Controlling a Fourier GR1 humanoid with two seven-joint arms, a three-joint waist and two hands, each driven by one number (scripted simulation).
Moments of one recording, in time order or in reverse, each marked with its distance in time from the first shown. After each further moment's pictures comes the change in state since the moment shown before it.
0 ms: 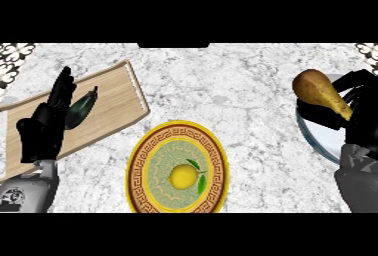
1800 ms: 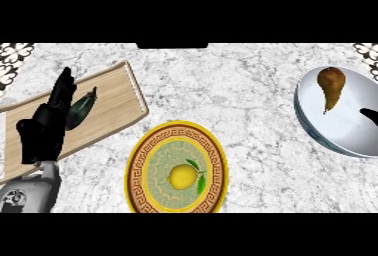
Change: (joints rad) left arm 0.005 -0.045 0.034 -0.017 -0.037 -0.037 0.011; right arm -0.031 -0.122 -0.578 0.735 -0.765 0.069 -0.981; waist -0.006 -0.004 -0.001
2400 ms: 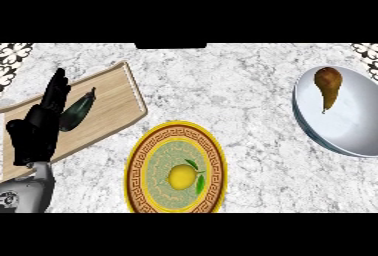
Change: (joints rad) left arm 0.009 0.008 0.036 -0.001 0.009 -0.028 -0.005; right arm 0.462 0.085 -0.129 -0.470 -0.275 0.289 -0.057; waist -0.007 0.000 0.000
